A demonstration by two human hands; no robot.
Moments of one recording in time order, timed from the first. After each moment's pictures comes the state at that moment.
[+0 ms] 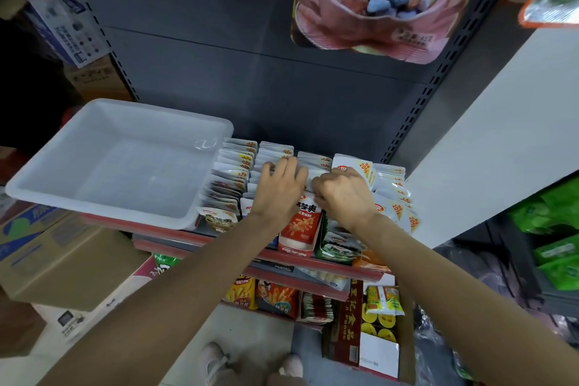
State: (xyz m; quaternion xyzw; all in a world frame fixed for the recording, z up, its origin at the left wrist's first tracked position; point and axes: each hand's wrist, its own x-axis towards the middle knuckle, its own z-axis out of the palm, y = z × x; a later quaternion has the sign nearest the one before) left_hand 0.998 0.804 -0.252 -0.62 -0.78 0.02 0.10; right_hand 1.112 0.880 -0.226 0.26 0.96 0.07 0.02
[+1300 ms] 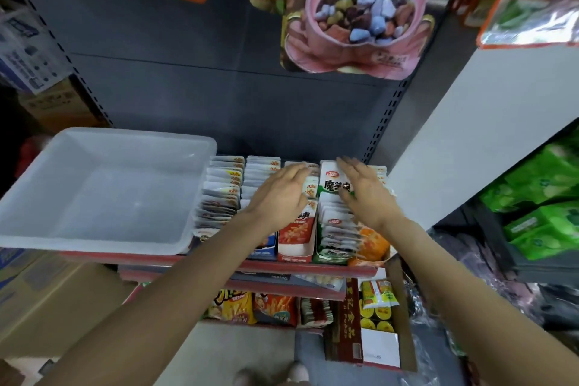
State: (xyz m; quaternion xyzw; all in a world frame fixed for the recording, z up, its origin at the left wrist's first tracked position) left_hand 0.986 0.810 -0.225 -0.69 -0.70 -0.16 -0.11; right_hand 1.158 0.893 -0.217 0.43 0.89 -0.17 -0.08
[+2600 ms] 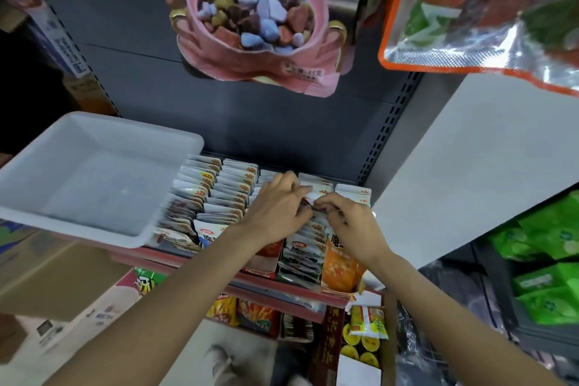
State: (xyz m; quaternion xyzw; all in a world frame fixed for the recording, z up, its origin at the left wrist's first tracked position) left_hand 1.042 0.854 -0.227 -0.65 -0.75 -0.10 -0.09; right_hand 1.196 0.924 -0.233 0.31 0.87 -0.33 -0.18
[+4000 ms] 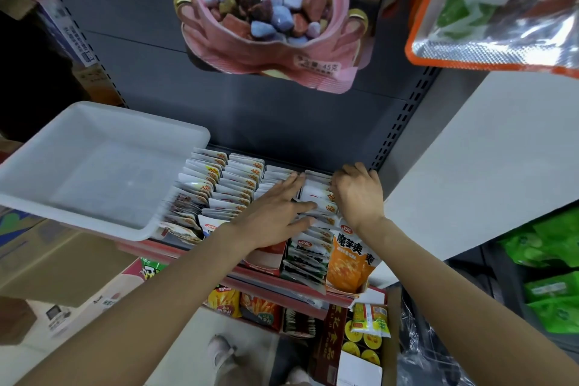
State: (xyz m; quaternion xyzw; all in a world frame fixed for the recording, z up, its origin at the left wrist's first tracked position) left_hand 1.025 0.839 -0.239 -0.68 -0.70 -0.07 -0.19; right_hand 1.154 0.968 -0.251 0.36 0.92 0.09 -0.09
